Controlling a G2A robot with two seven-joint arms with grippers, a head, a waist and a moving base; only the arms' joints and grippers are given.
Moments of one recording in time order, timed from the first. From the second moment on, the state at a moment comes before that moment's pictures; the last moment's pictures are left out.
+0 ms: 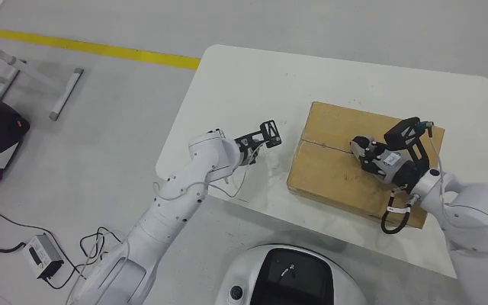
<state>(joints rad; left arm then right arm) 0.86 -1.12 -1.21 -1.67 1.40 -0.62 -1.00 -0.83 -1.09 1.15 -1.67 -0.64 -0.43 0.64</state>
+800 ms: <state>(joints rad) 0.91 -1.12 -1.16 -1.90 1.15 -0.63 -1.10 -0.90 -1.07 1.29 -1.83 -0.57 -0.41 0.67</state>
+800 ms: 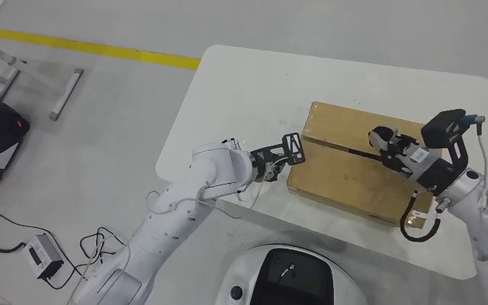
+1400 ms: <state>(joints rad) 0.91 -1.11 -1.12 -1.95 0.90 -0.60 -1.11 -1.01 -1.05 1.38 -1.93 -0.61 -0.36 0.70</state>
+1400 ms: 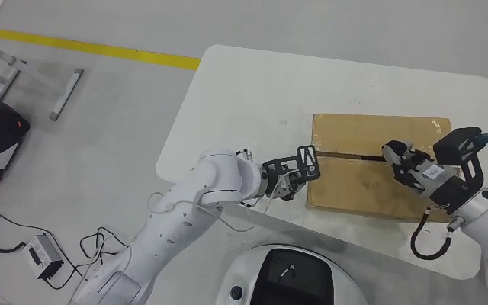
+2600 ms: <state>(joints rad) 0.92 -1.09 -1.16 -1.90 1.13 -0.58 -0.95 -0.88 -1.09 1.15 -1.72 -0.70 -0.27 0.65</state>
